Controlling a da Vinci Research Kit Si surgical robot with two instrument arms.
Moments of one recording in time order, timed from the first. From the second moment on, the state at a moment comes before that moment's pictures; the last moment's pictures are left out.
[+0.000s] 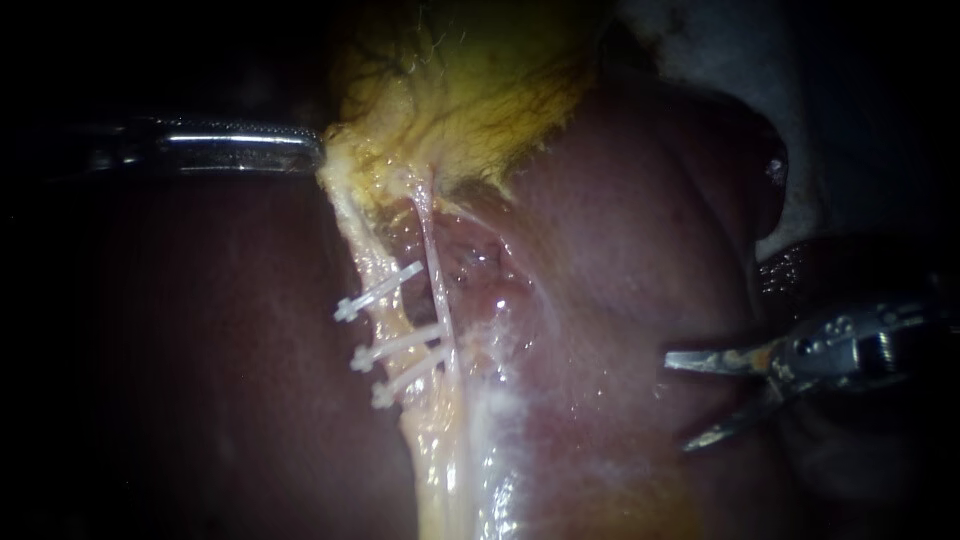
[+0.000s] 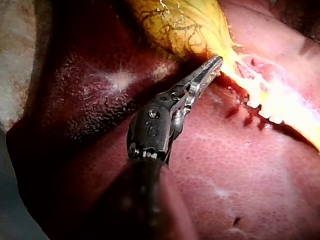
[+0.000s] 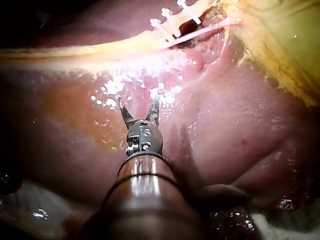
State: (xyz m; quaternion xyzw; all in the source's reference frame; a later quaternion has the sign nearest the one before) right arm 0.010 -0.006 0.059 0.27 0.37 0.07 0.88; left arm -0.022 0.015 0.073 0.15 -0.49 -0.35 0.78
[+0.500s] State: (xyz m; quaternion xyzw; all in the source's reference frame) right arm 0.016 -0.004 0.061 0.32 0.43 0.10 0.84; left arm -0.022 0.015 0.073 0.14 -0.49 -0.35 0.78
